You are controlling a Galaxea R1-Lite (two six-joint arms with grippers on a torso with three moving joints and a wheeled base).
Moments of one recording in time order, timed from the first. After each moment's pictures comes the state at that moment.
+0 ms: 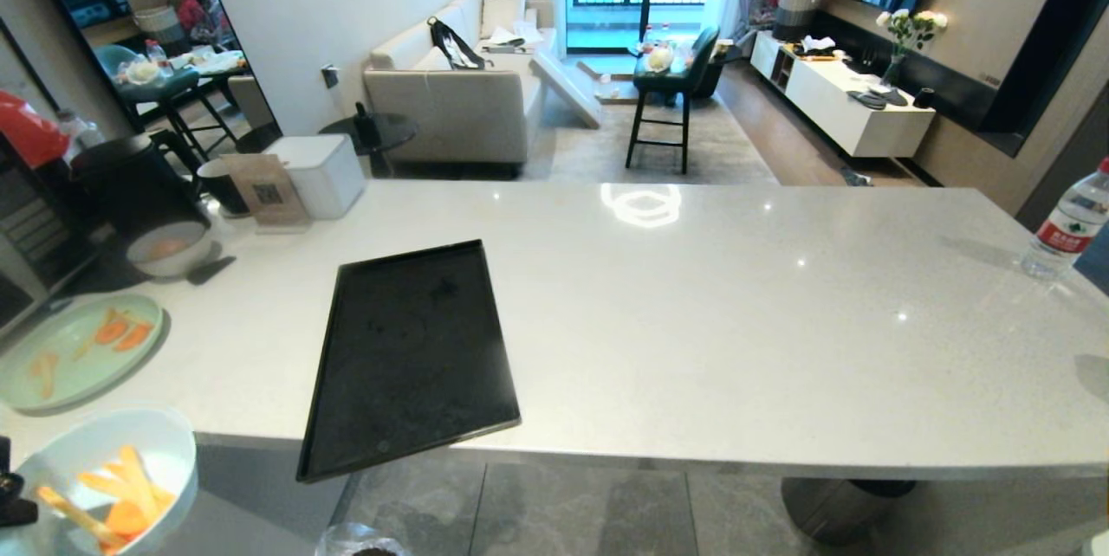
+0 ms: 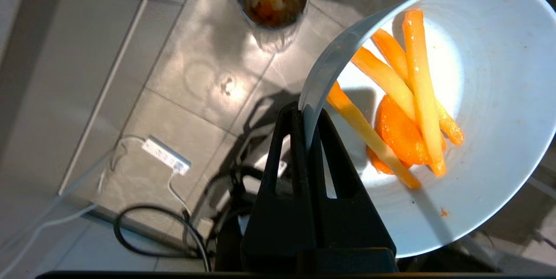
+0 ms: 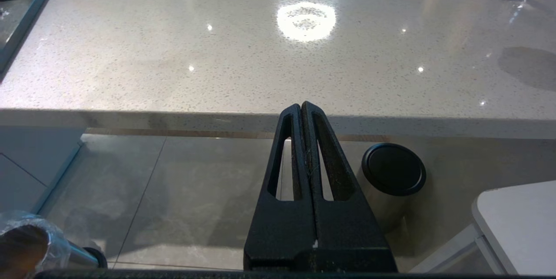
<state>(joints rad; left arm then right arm) 0.53 1.21 -0.87 0.76 -0.14 -0.02 0.00 0.00 0.00 0.00 0.00 0.00</state>
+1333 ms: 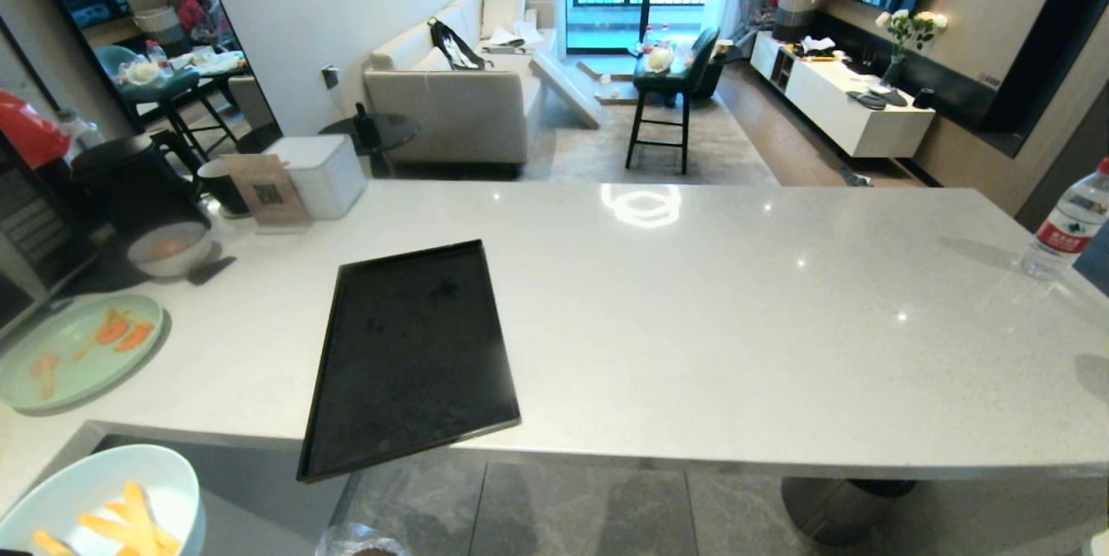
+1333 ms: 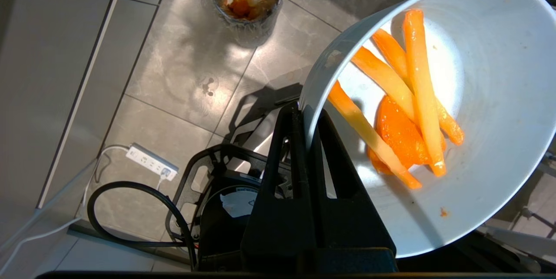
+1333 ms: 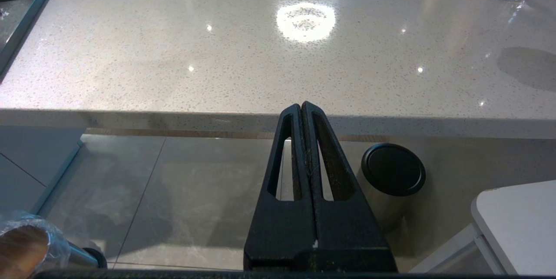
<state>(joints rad) 0.53 1.06 -0.83 0.86 -0.22 0.02 0.00 0.00 0.00 0.00 0.00 0.00</state>
